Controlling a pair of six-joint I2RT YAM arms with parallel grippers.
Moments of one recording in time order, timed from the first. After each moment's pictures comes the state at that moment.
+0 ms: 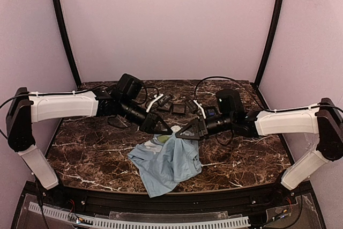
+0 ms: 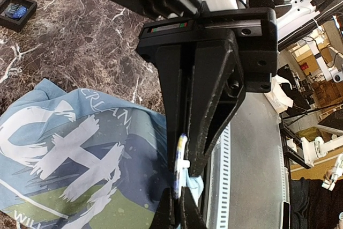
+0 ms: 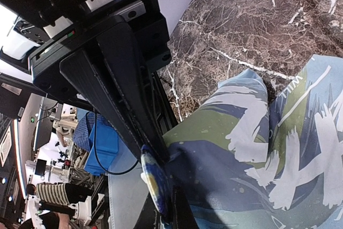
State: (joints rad) left arm -0.80 1.67 1.23 -0.28 0.85 -0.12; right arm 0.77 1.48 0.81 0.23 -0.80 0.70
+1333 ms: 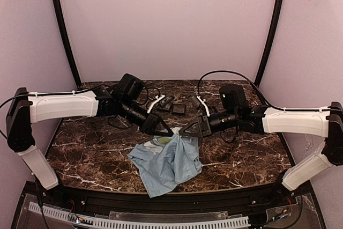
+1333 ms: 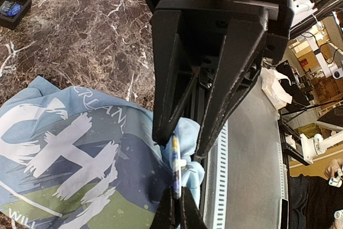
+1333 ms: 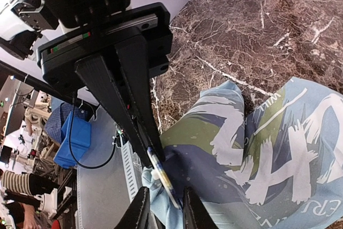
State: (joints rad) left arm -0.81 1.67 1.24 -0.31 0.84 -0.11; right arm 0.78 1.40 0.85 0.06 -0.74 0.48
